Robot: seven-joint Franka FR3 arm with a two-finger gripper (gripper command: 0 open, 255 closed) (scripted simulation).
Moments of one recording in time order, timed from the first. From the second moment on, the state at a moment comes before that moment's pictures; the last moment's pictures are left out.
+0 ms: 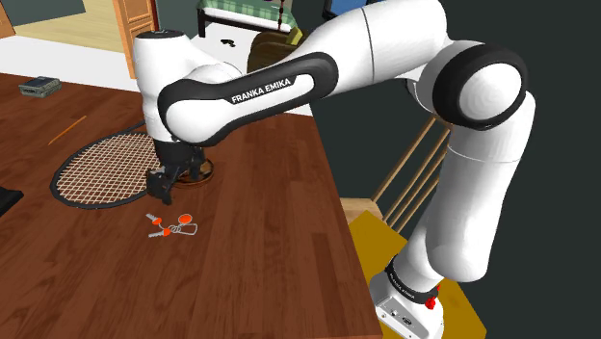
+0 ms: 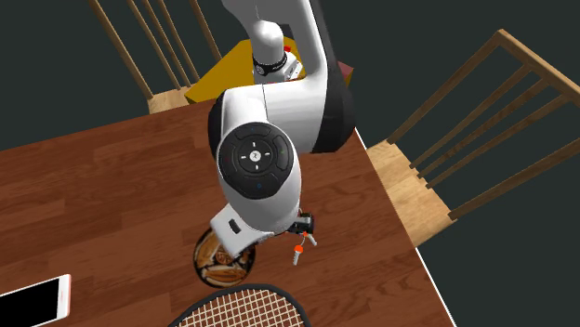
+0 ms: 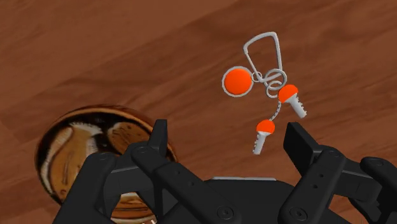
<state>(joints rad) 0.29 0.29 0.41 -1.79 -0.13 2.06 0.28</state>
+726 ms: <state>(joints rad) 0.39 0.52 0.40 -1.60 -0.22 2.07 0.33</state>
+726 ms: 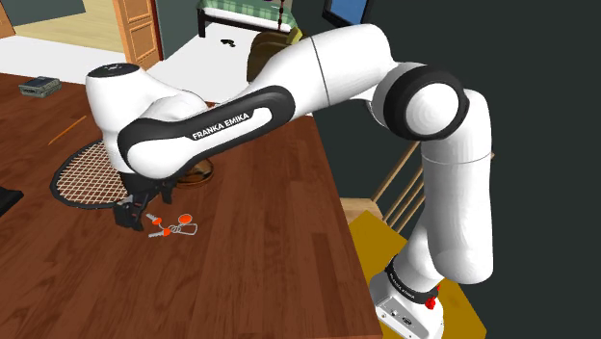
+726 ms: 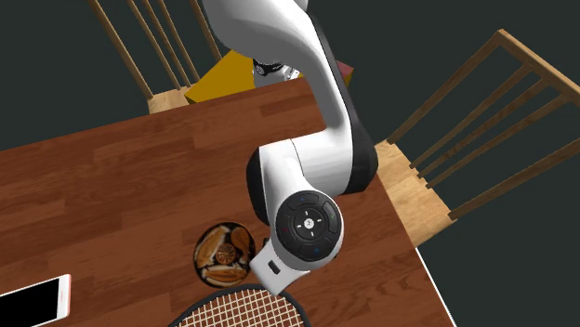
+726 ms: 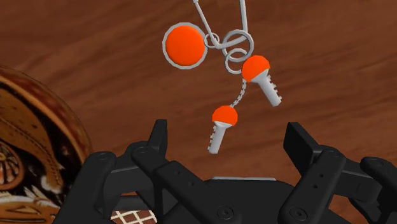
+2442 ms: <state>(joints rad) 0.39 0.51 0.41 -1.57 -0.22 2.03 0.33</state>
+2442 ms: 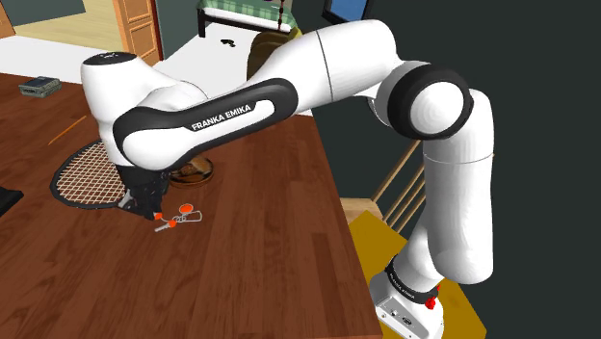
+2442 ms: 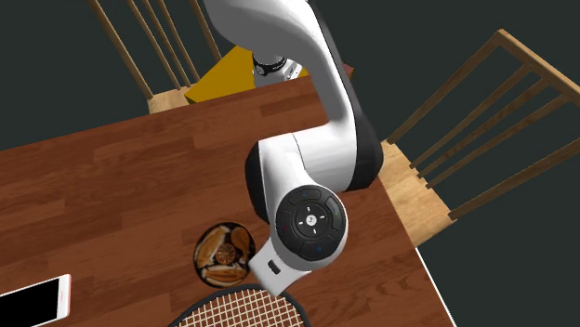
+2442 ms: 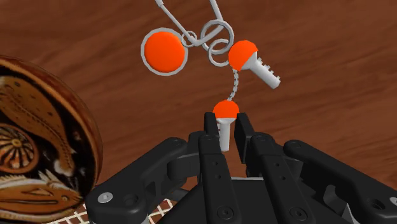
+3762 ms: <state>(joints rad) 0.37 0.46 0.41 -1.41 -0.18 1.82 0.26</state>
